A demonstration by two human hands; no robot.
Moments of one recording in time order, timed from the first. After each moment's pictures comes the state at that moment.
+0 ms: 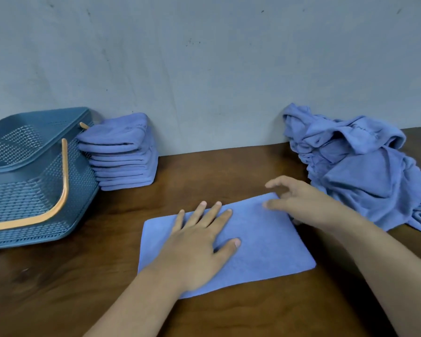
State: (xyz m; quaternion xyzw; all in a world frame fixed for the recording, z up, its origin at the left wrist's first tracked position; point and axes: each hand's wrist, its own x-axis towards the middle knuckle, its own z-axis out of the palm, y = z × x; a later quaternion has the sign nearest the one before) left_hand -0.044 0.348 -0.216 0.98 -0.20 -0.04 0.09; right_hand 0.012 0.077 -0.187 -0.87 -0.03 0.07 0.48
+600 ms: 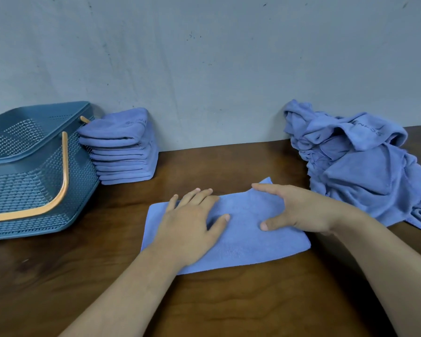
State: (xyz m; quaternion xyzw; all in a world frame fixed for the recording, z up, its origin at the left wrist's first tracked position) left_hand -0.025 0.350 -0.214 0.98 -0.15 0.06 0.12; right_hand 0.004 0.071 -0.189 -0.88 -0.12 0.19 0.41
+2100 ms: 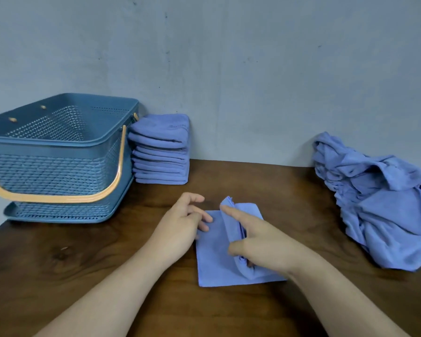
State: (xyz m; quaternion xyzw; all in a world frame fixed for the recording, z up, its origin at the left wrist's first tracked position) left_hand -0.021 0.455 -0.216 0.80 -0.01 0.01 0.60; right_hand -0.041 0.248 -0.171 -0.88 -0.10 0.22 0.42
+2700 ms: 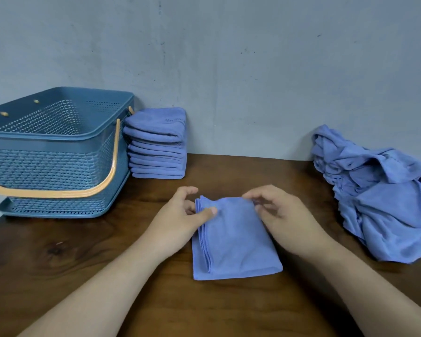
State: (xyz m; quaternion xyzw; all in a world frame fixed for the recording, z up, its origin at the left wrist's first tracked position) left_hand -0.024 0.453 -0.213 0.83 -0.01 0.00 0.55; right_hand -0.015 0.193 -0.187 -0.89 -0.20 -0.10 0.39
